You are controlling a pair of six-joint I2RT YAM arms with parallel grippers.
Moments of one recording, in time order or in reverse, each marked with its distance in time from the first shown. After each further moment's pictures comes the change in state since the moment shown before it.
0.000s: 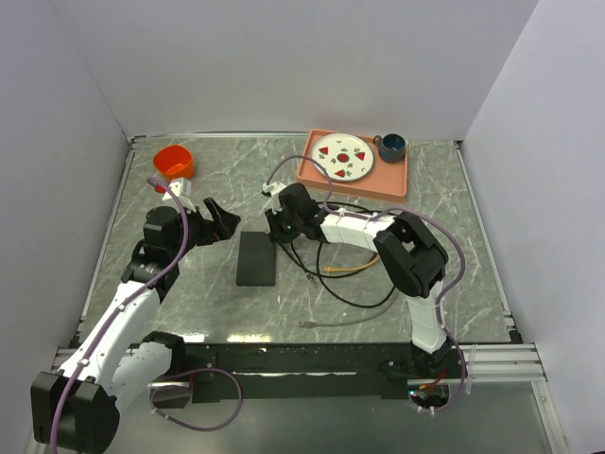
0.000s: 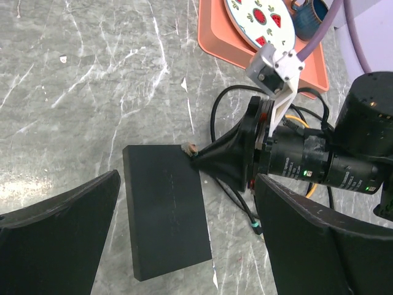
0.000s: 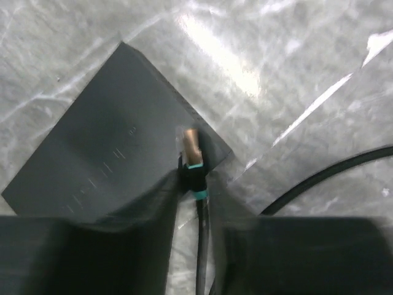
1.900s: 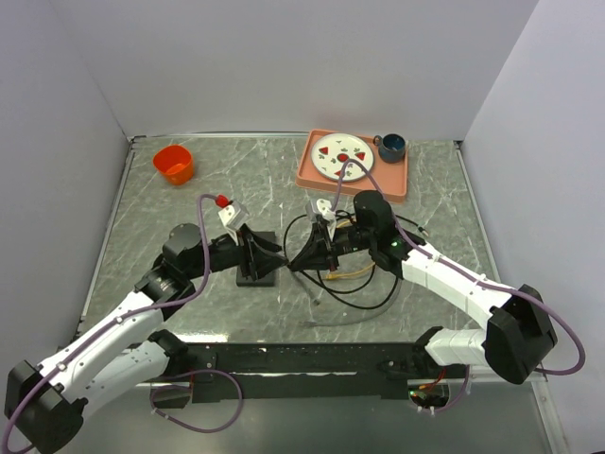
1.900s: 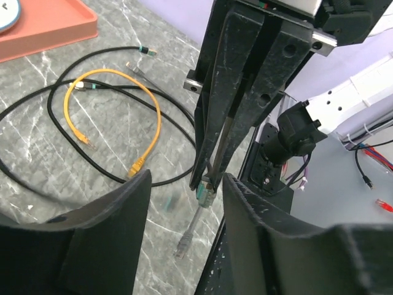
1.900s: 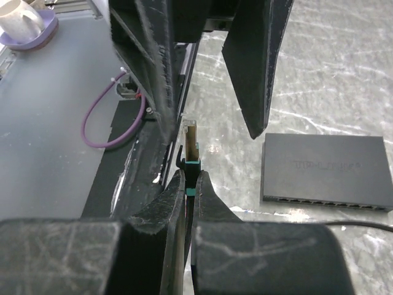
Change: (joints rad) left arm -0.409 -0.068 -0.019 0.203 0.386 0.135; right arm -0.100 -0.763 -0.488 0.160 -0.874 -0.253
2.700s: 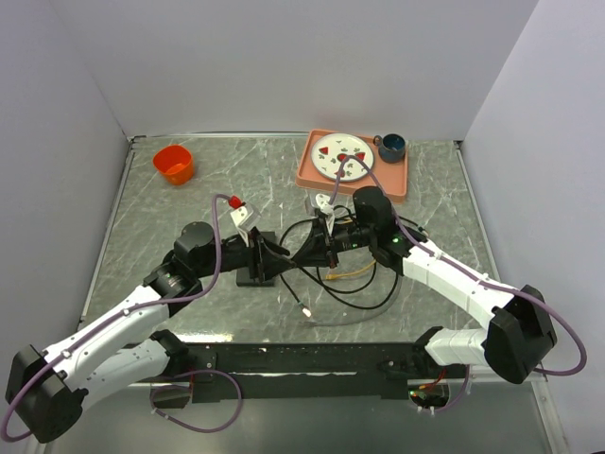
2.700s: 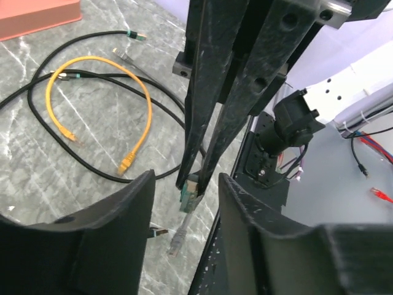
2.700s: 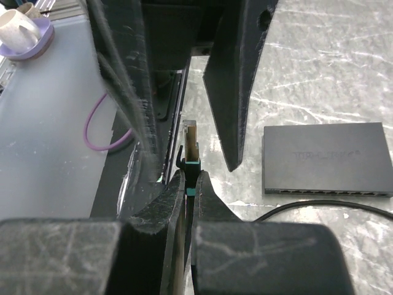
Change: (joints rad) left arm -0.065 0.071 0.024 -0.002 -0.018 0.008; right arm -0.006 0.003 0.043 -0.077 0.035 0.026
